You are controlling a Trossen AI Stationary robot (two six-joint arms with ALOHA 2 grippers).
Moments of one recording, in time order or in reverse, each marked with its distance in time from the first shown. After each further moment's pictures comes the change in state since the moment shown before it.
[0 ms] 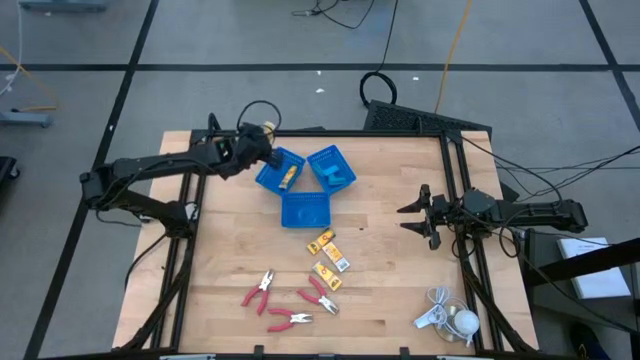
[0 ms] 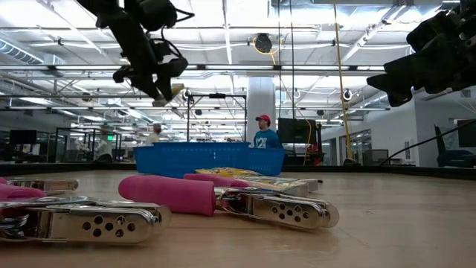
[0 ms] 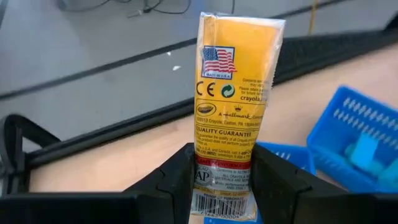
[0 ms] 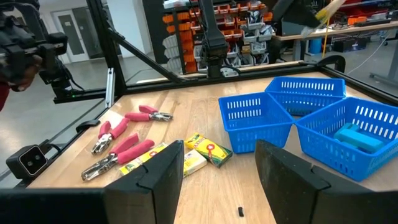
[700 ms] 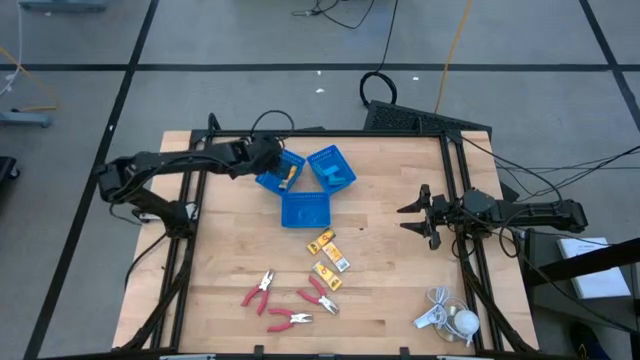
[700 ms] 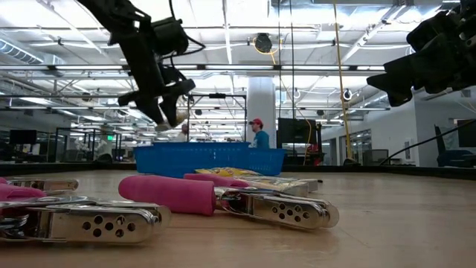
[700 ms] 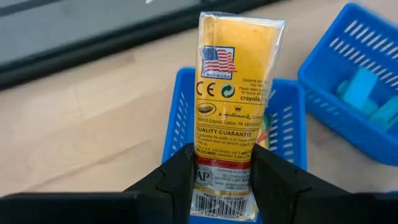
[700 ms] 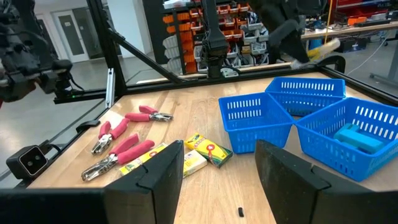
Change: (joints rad) left arm 0.021 0.151 0.000 -0.030 0.235 -0.104; right arm 0.000 0.000 0.000 0.000 0.000 0.000
